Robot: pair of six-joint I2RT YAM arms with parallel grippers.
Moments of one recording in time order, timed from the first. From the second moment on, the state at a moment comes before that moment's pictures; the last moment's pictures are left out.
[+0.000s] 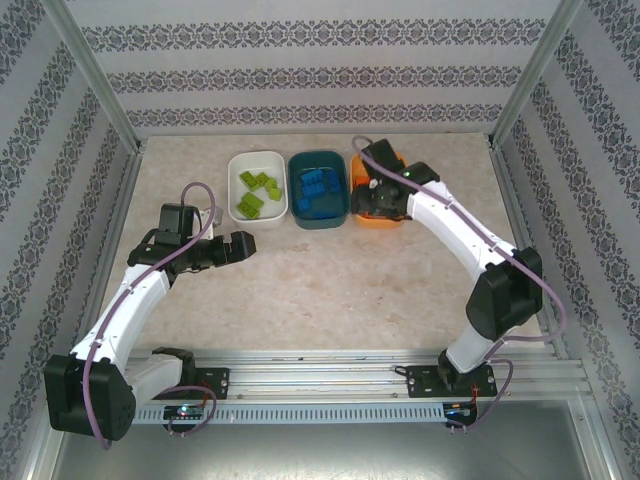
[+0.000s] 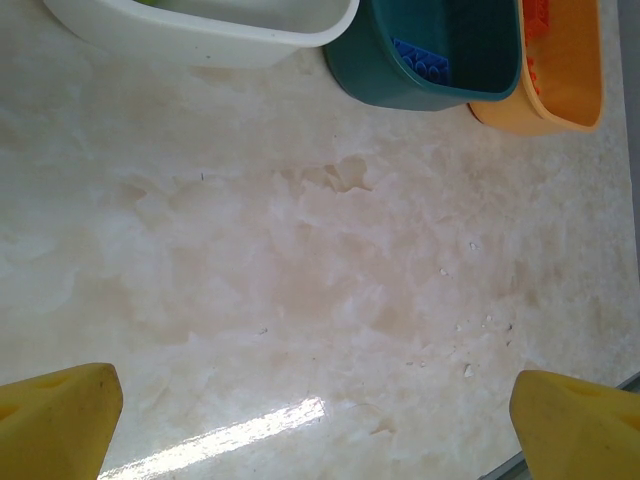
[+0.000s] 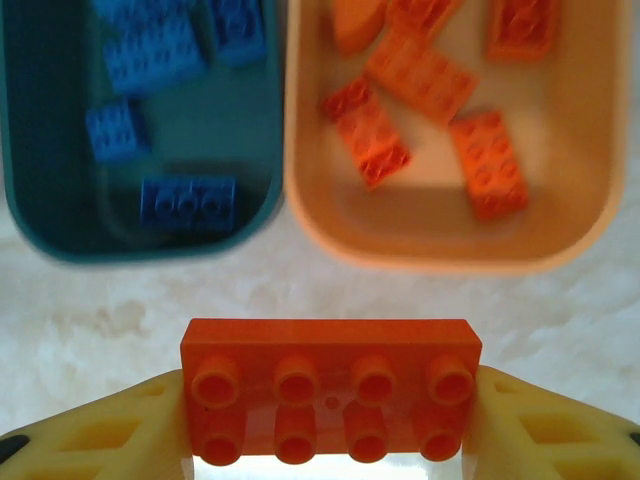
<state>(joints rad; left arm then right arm) -0.08 1.08 0.80 -0.62 0.50 -0.38 0.45 1.68 1.55 -0.94 0.09 0.48</state>
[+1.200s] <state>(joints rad) -0.08 1.12 0.77 -0.55 0.66 -0.42 0.22 2.30 2.05 -0.88 0.08 0.38</state>
